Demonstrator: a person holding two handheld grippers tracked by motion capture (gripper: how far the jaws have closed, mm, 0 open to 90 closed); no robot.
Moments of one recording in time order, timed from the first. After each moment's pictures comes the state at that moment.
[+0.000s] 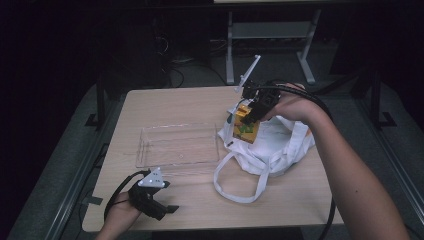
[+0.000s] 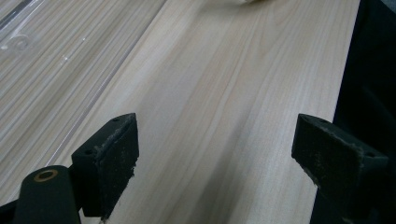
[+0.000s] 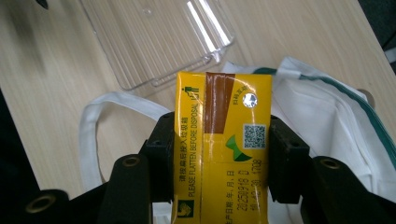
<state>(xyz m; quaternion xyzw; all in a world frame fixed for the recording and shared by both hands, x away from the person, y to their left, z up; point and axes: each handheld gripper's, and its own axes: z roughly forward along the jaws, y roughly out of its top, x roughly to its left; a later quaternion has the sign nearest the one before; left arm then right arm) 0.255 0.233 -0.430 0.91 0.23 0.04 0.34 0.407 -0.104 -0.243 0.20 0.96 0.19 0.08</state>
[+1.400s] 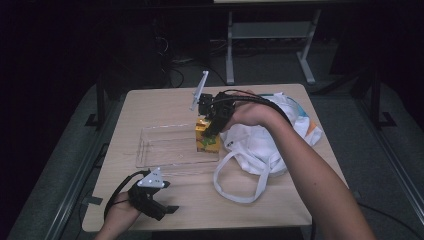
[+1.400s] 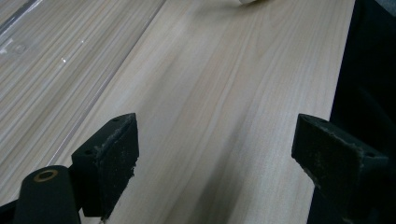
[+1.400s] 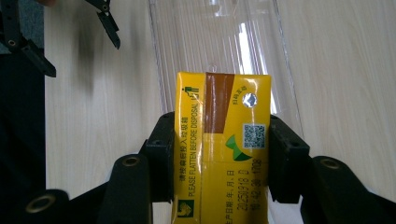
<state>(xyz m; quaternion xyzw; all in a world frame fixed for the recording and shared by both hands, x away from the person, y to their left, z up) 0.254 0.233 -0.429 0.91 0.22 0.04 0.34 0.397 -0.005 -0.261 0.03 0.97 0.21 0.06</state>
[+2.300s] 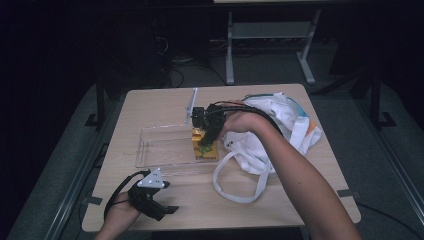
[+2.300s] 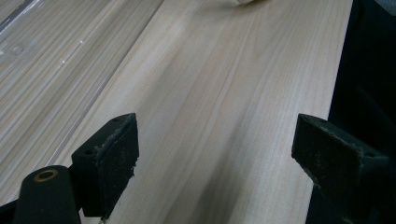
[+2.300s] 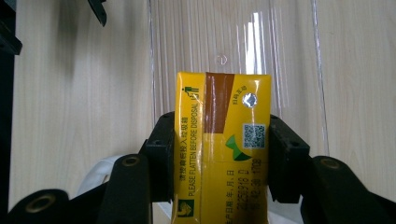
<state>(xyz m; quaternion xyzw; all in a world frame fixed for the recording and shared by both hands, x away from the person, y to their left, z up) 0.254 0.232 -0.429 0.91 0.22 0.04 0.34 0.405 0.015 -0.305 -0.01 0.98 0.18 0.06</state>
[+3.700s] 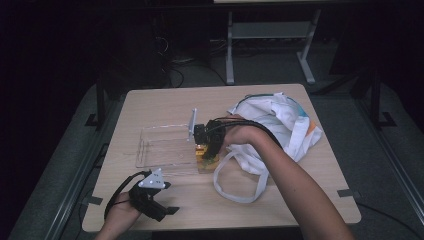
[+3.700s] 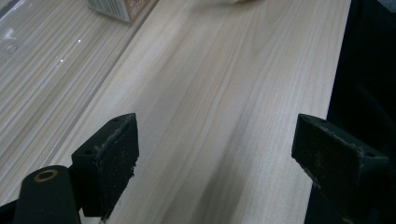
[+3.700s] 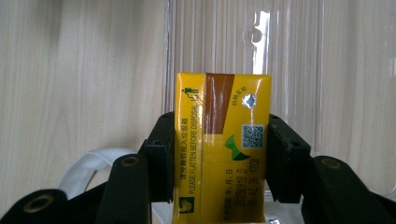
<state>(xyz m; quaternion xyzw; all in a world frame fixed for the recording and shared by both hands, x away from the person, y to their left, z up) 0.253 0.231 -0.429 0.92 0.21 0.03 0.33 0.398 0.018 -0.355 -0.05 0.99 0.15 0.05</state>
